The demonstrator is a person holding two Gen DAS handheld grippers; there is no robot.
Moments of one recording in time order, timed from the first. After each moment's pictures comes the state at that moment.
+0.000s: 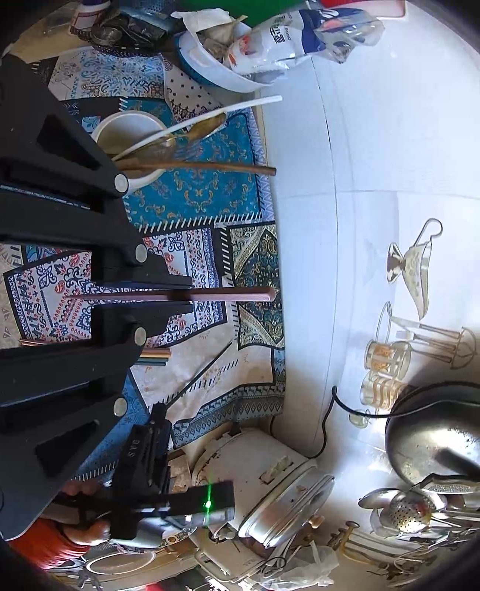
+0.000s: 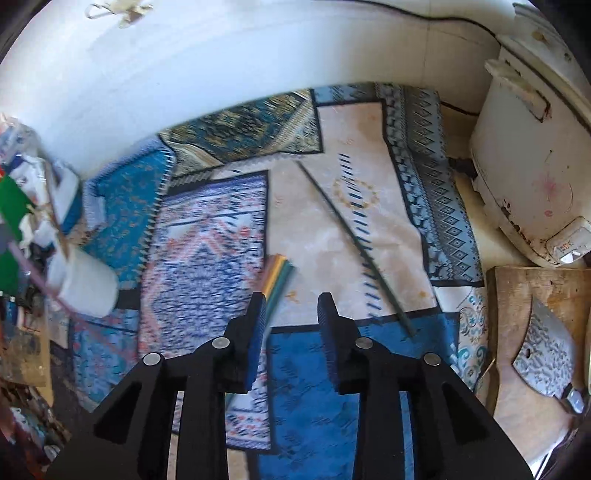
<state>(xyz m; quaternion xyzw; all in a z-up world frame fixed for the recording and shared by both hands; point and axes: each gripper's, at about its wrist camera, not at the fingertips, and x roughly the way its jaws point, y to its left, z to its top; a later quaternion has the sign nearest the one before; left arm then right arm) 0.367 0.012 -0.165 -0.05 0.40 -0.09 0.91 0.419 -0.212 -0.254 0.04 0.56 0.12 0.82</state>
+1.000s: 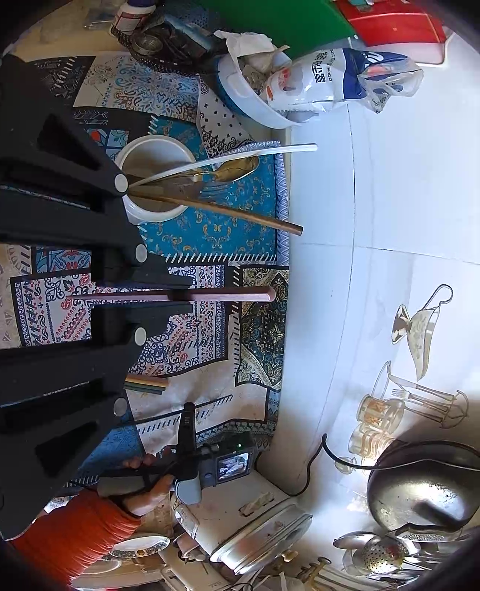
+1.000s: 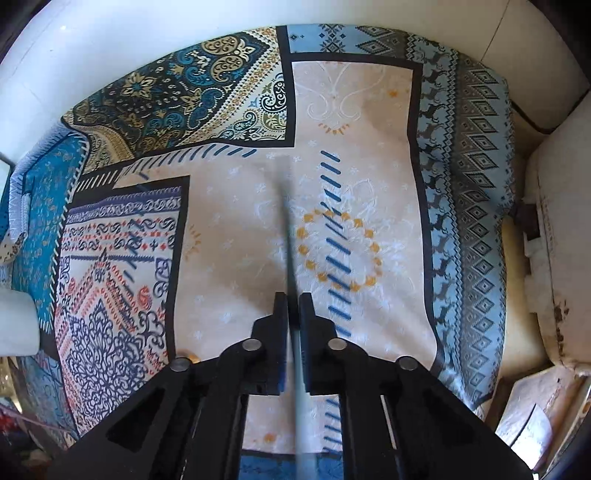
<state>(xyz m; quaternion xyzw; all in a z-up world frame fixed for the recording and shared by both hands) 0.360 0.034 -0.173 -0.09 0.41 -0.02 0.91 0.523 -0.211 -0.333 -0.02 0.62 0.11 0.78</state>
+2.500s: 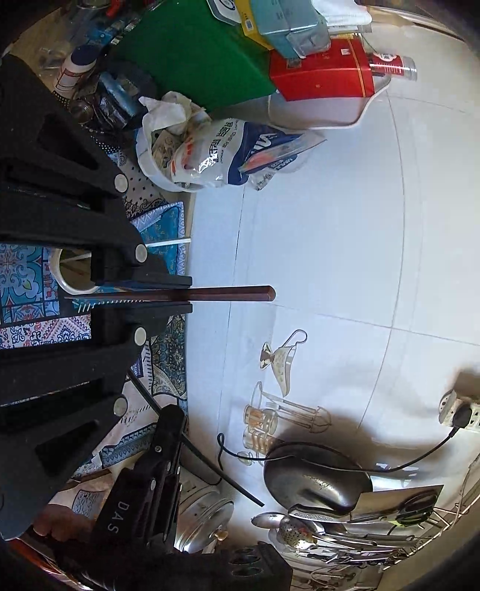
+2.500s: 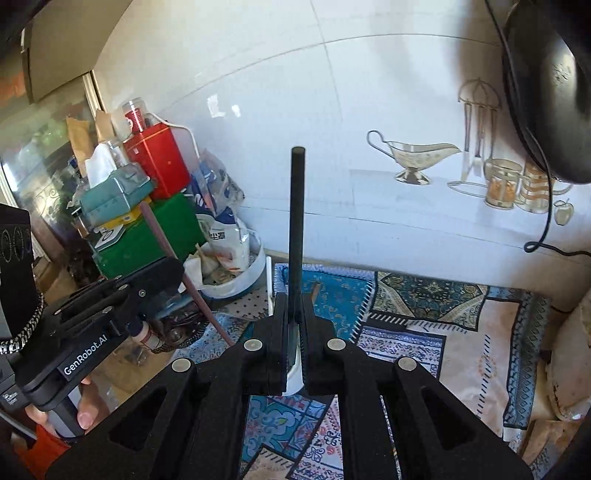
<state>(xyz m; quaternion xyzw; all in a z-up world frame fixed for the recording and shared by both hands) 0.310 0.123 -0.071 -0.09 0.26 0.01 0.96 0.377 -0.053 -0.074 0.01 0.35 0.37 0.86</state>
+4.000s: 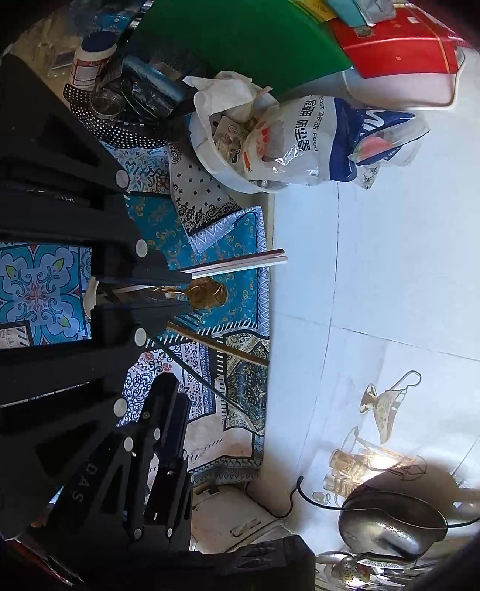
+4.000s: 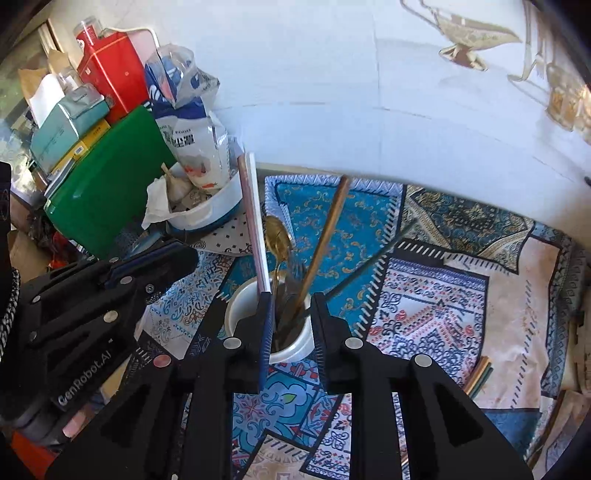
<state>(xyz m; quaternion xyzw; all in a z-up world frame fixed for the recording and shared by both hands) 0.356 0.149 -0.160 -0.08 0.40 0.00 0.91 0.399 0.012 -0.166 -0.03 0.48 0.33 0.81</state>
